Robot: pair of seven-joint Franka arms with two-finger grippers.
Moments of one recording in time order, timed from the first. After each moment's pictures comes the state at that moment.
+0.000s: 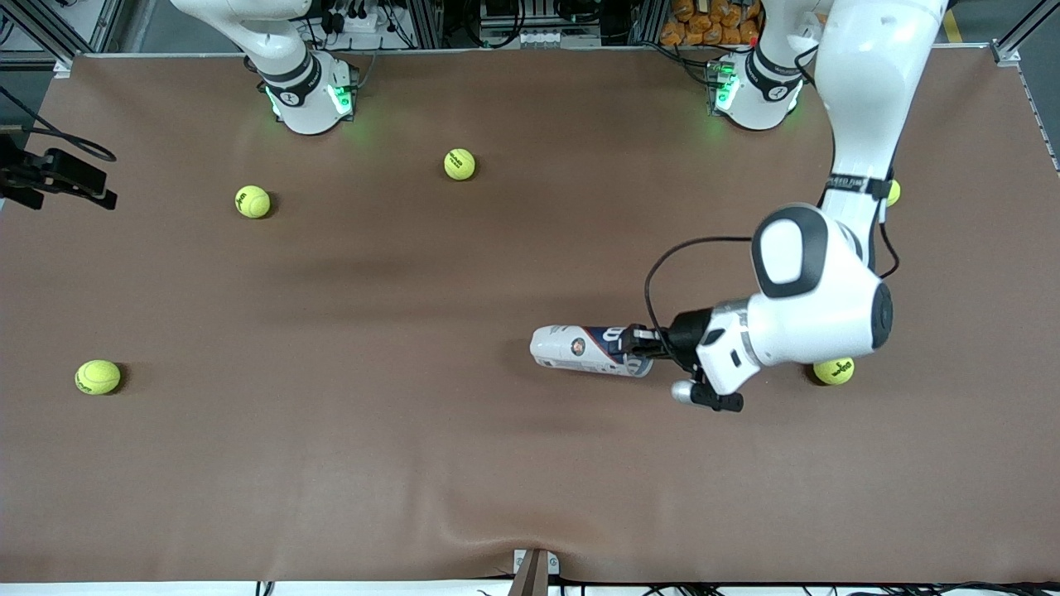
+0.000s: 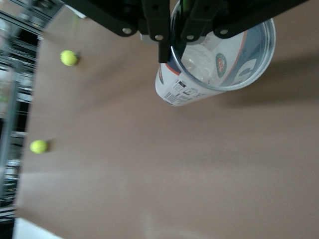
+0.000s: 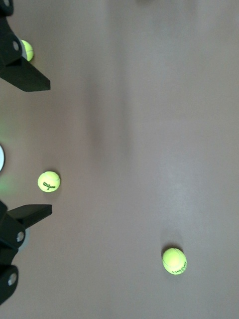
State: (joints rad) left arm -0.37 0.56 -0.01 -1.39 -0.74 2.02 -0.02; right arm -0.05 0.00 -0.02 -1.51 0.02 1.45 -0.03
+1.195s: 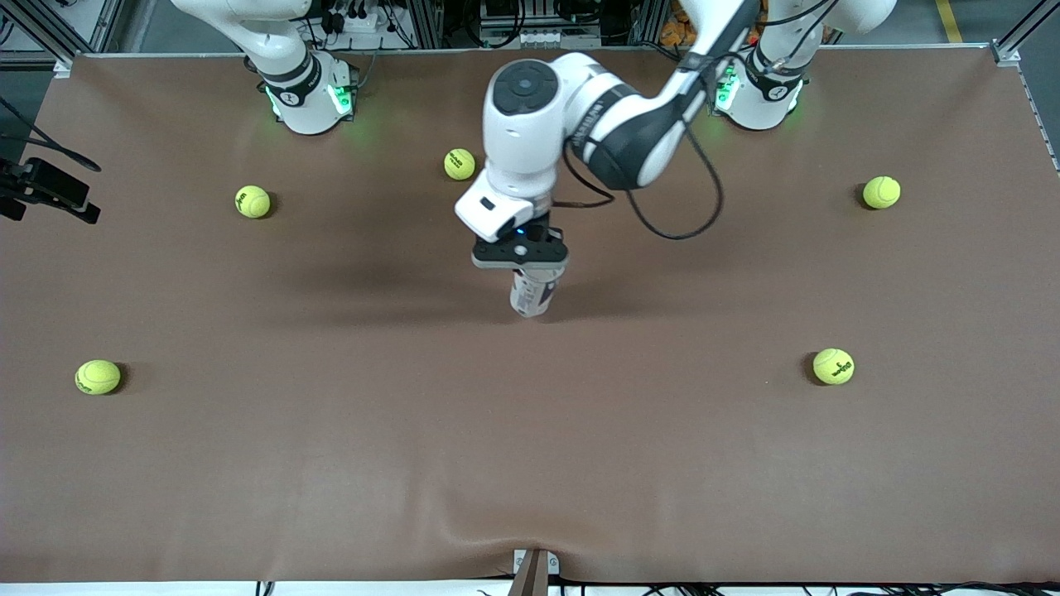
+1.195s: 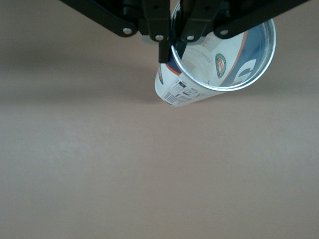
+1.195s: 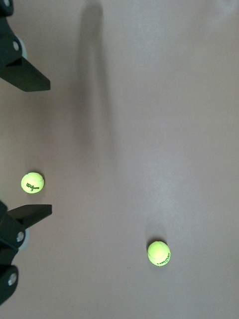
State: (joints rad) left arm -0.87 0.56 0.00 -1.34 0.06 2.04 -0.91; right arm -0.06 0.00 -0.02 -1.51 0.02 1.50 -0.01
